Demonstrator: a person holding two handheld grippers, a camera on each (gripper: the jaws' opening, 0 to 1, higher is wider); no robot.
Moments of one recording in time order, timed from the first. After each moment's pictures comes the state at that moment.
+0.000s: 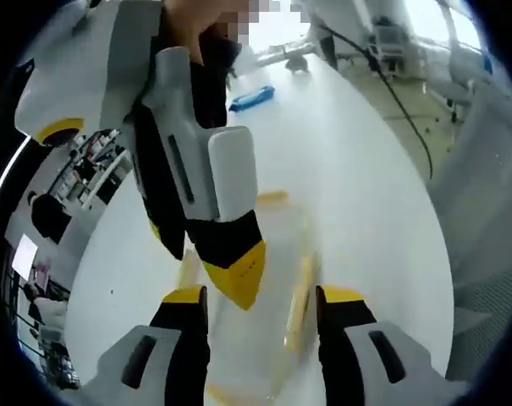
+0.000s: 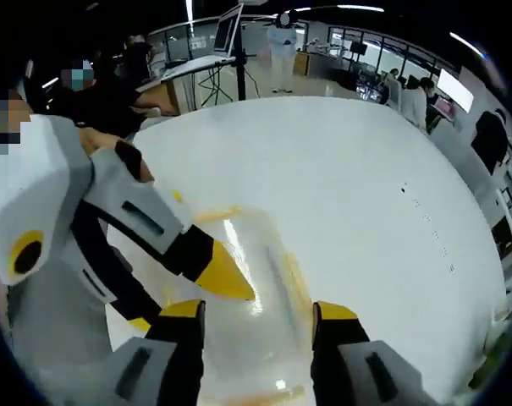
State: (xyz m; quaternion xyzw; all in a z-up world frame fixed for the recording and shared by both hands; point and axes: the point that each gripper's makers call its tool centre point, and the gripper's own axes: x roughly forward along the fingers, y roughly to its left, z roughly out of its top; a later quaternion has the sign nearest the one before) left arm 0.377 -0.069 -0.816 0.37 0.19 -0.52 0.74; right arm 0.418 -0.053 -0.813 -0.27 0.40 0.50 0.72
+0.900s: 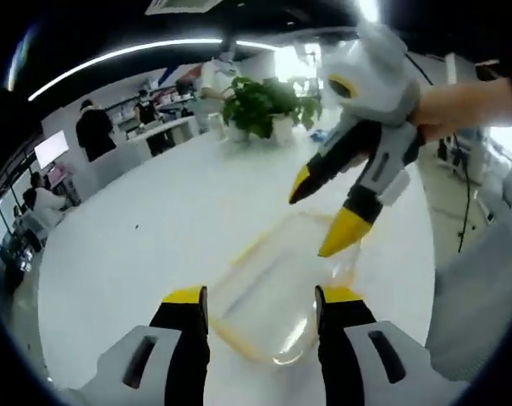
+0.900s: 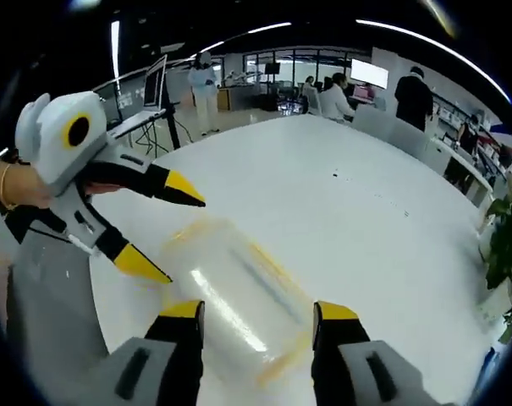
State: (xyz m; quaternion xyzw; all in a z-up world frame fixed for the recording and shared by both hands) left arm 0.412 -0.008 -0.782 0.16 0.26 -0.41 0.86; right arm 0.410 -0.095 -0.793 -0.13 0.37 0.37 0.84
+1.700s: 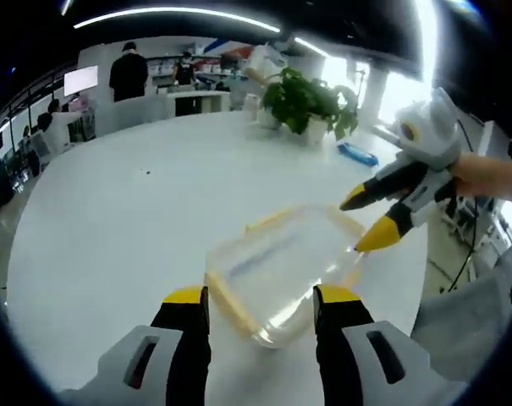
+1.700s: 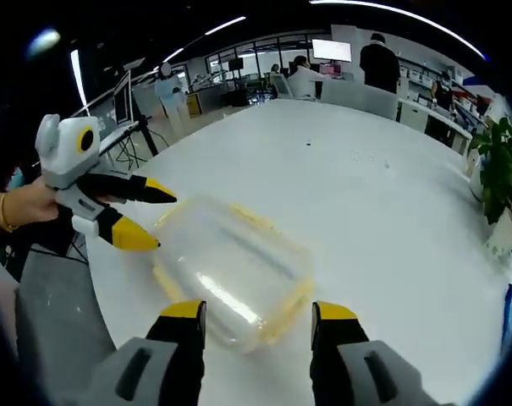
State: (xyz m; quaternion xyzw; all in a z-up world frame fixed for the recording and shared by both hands) left arm 0.405 0.011 -0.804 0.03 0.33 -0.36 0.87; right arm 0.389 -0.117 -0.816 -0.05 0.41 0.32 0.85
